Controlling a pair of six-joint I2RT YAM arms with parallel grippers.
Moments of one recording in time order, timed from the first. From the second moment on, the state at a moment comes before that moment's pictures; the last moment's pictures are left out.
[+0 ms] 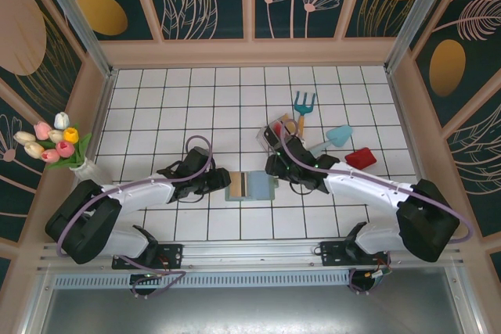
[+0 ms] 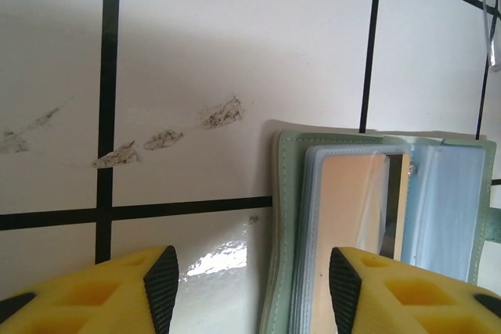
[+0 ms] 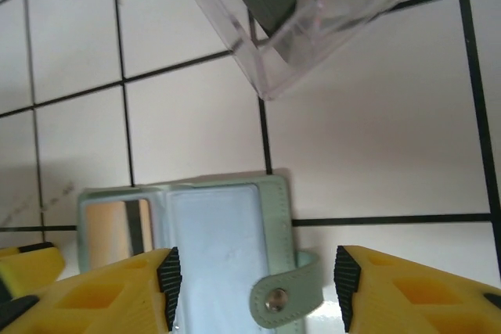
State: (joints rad) left arm -0.66 1.37 0.51 -0.09 0.15 -0.90; right arm 0.83 1.32 0.75 -0.39 0.13 0.93
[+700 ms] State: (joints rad) left arm -0.66 1.42 0.55 -0.09 0.18 -0.90; right arm 0.83 1.52 0.81 -0.47 0.04 0.81
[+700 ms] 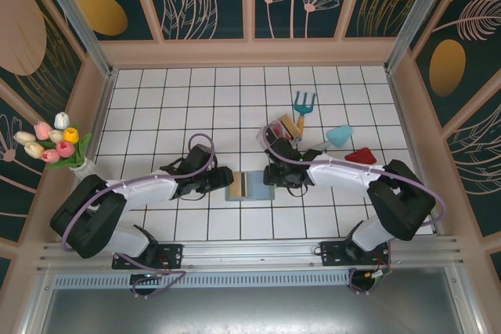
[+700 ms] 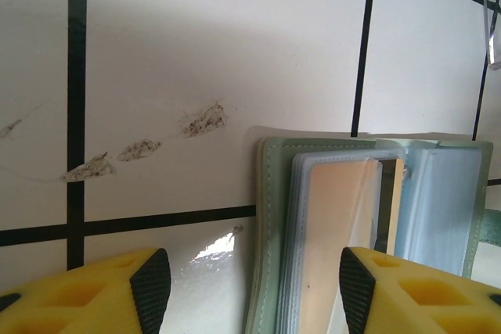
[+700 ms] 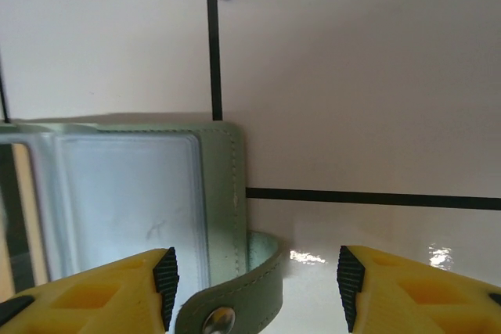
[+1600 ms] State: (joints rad) left arm -0.65 1.45 0.57 -0.10 0.20 -0.90; right arm 0.82 1.56 0.81 -0.50 0.06 0.80
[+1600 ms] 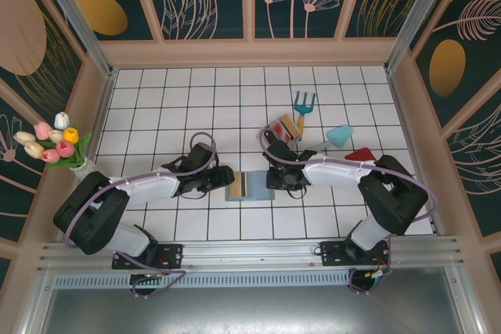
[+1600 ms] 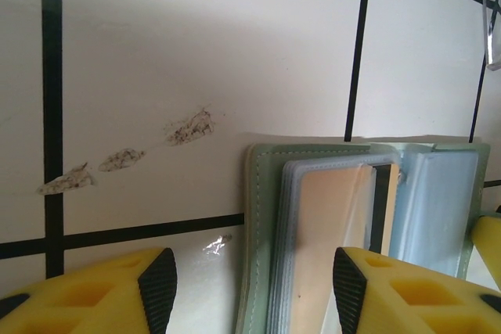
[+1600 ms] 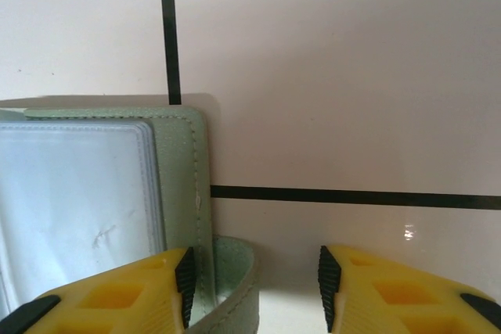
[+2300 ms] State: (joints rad) left arm -0.65 1.84 1.16 -0.12 0.20 -0.89; right arm 0.45 1.60 1.18 -0.55 0.04 0.37
